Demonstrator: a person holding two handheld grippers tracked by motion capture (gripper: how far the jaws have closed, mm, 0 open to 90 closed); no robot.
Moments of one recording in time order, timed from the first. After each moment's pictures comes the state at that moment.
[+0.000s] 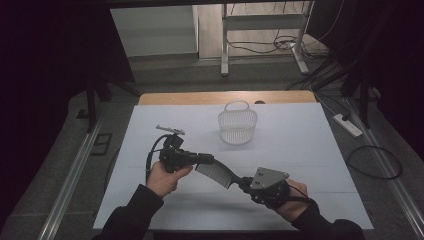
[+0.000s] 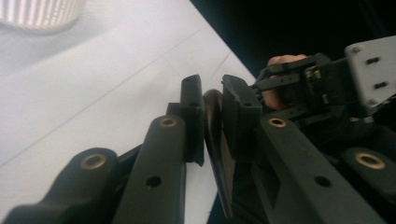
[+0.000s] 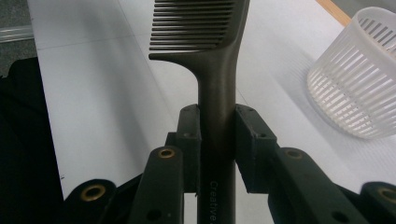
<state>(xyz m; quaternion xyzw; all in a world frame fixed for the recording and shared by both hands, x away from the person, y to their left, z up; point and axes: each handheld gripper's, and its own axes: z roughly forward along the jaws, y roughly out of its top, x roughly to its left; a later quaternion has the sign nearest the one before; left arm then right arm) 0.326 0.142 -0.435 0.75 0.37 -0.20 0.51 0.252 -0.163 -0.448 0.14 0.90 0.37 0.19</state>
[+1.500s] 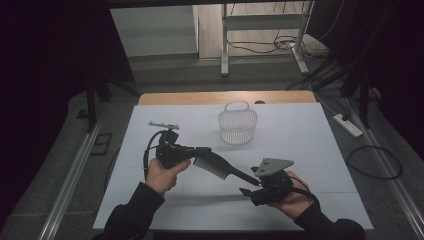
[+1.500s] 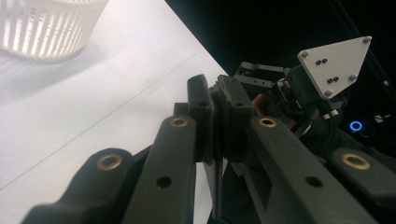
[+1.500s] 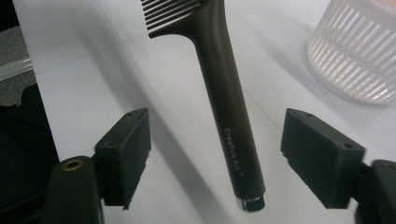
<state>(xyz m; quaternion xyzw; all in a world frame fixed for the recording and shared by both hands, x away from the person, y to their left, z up) 0.325 0.149 -0.420 0.73 0.38 -0.18 0.54 0.270 -0.172 -0.447 0.22 0.89 0.38 0.13</state>
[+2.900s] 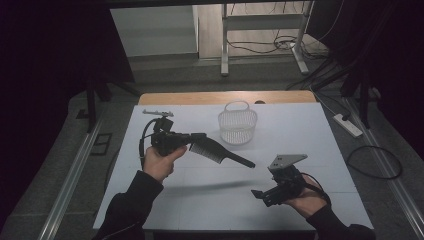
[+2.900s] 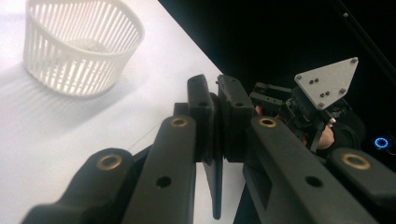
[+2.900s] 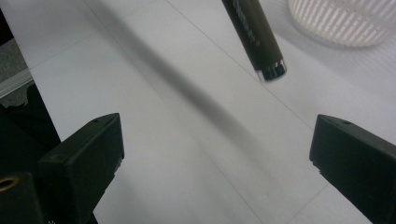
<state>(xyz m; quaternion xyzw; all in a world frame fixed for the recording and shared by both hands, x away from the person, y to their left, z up) 0.345 0.162 -0.399 0.73 0.39 -0.13 0.55 0.278 -0.203 -0.445 0.29 0.89 0.35 0.09</state>
